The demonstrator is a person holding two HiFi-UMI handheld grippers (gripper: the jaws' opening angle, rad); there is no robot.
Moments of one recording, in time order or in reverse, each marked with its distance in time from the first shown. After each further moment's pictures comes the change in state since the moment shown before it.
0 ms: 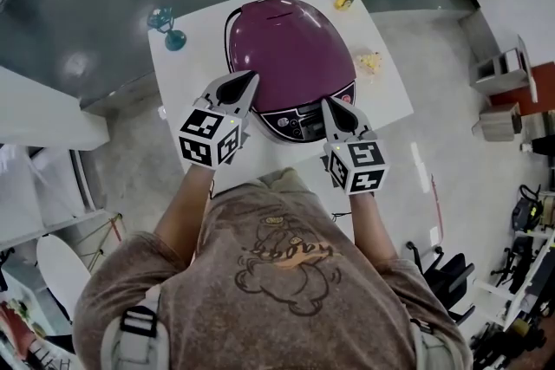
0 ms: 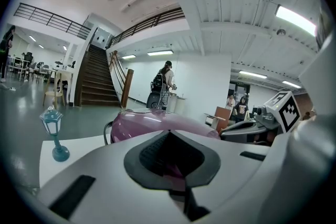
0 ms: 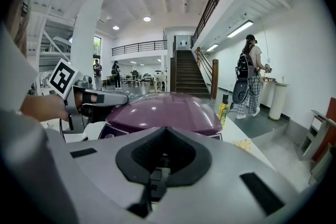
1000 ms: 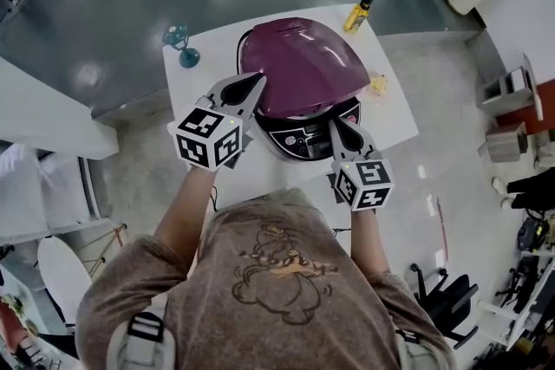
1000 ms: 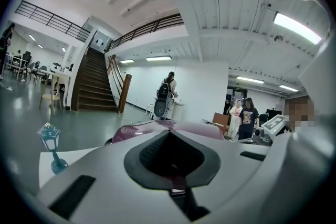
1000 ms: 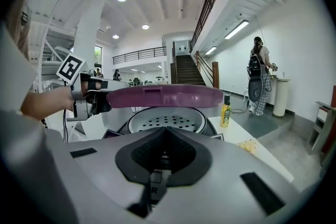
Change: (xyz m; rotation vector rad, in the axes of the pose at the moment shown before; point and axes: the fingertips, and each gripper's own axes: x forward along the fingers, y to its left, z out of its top) left arm -0.003 0.006 0.048 -0.001 -0.053 -0.029; right arm 0.000 -0.002 0.002 0.054 -0.069 0.036
